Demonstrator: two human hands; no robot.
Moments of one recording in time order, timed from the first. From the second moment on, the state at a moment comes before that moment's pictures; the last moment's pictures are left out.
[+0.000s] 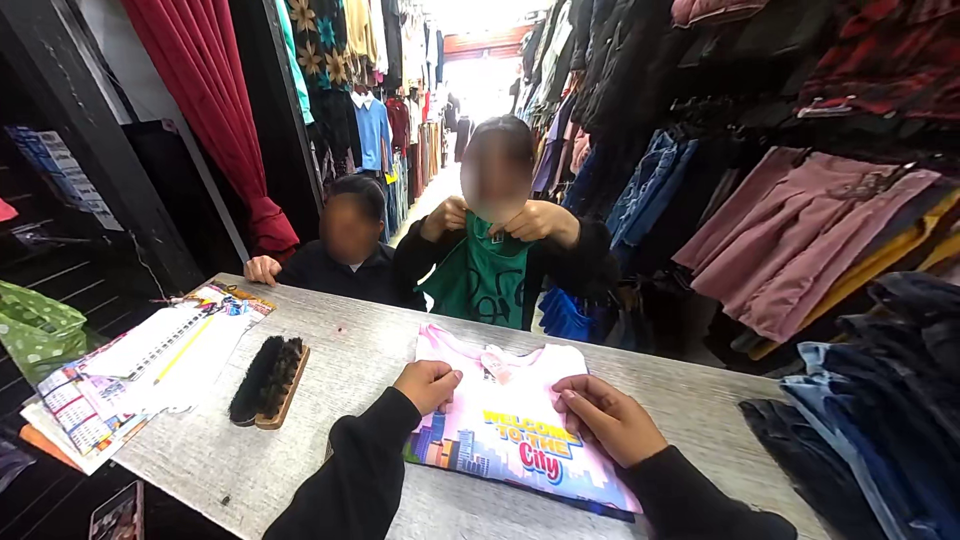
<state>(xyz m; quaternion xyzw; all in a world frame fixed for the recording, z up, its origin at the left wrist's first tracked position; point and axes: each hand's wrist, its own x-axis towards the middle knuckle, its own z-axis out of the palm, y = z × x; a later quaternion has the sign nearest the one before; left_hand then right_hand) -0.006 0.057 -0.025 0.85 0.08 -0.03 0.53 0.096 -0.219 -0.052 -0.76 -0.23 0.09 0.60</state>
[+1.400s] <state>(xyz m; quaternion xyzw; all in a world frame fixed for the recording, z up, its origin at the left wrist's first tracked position) 0.016 0.052 -0.005 0.77 0.14 0.18 0.60 0.131 -0.199 -0.016 -0.71 -0.12 0.07 0.69</state>
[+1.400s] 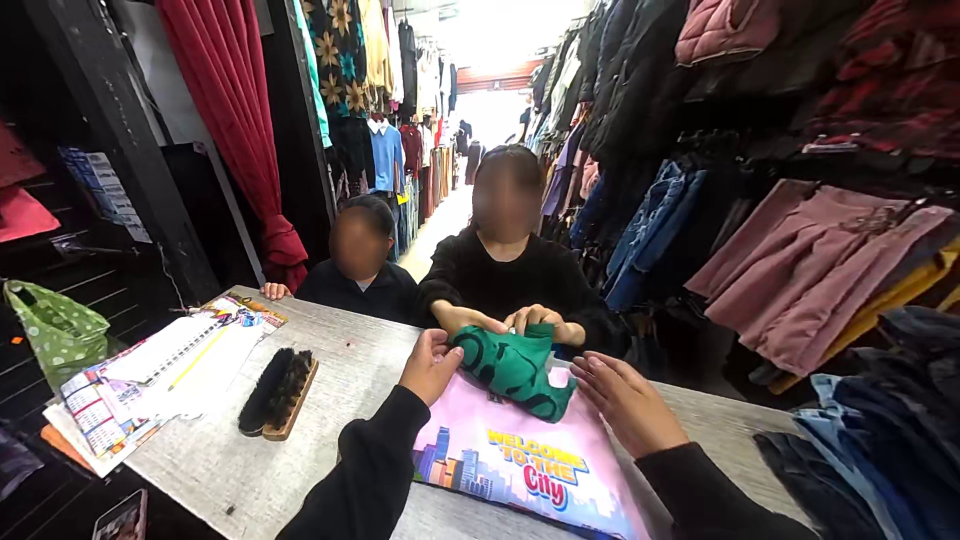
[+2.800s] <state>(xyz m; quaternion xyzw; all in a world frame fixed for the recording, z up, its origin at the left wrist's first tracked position) 0.020 0.046 0.179 0.92 -0.29 0.16 0.22 0.123 -0.171 0.138 -0.72 -0.57 -0.11 0.38</state>
